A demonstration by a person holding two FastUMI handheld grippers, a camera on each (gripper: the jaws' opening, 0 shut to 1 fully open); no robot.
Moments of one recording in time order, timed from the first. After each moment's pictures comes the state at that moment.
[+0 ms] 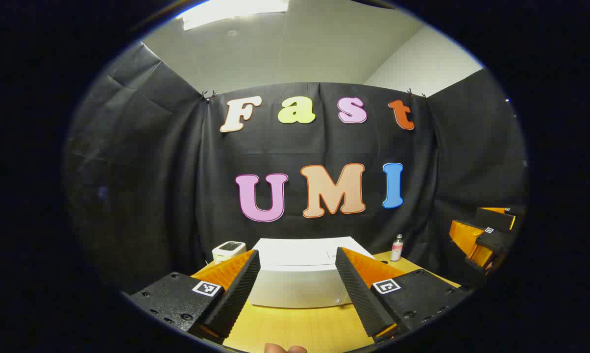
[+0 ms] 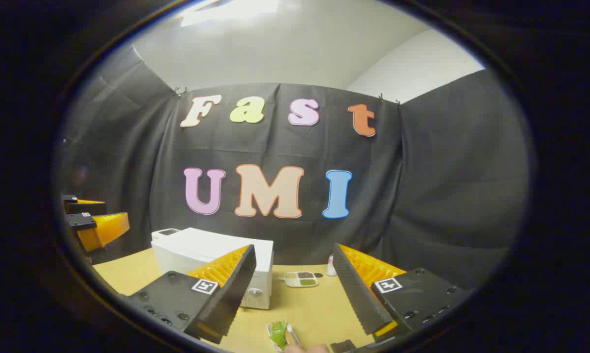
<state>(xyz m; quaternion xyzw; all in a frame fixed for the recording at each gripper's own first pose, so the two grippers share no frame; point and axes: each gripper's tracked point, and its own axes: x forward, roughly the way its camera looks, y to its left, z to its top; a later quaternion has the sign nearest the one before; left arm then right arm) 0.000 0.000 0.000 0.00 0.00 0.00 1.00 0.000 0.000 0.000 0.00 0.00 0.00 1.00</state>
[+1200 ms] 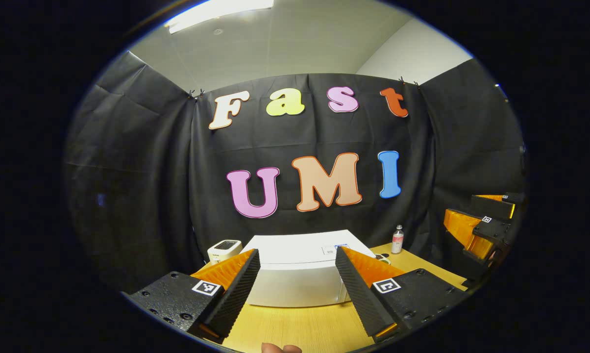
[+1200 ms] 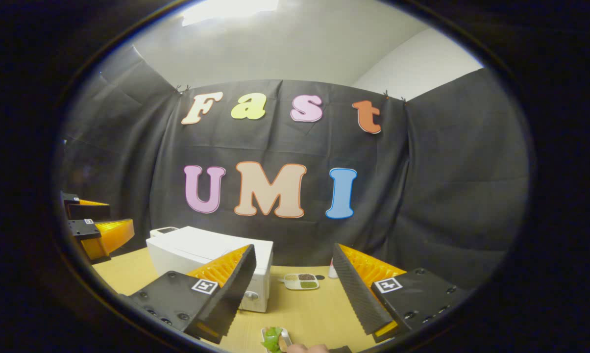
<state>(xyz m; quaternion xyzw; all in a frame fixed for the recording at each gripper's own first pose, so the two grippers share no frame) 0.023 -0.029 -0.010 0.03 0.02 -0.01 1.00 0.034 -0.007 -0.011 0.00 0.01 0.01 1.00</state>
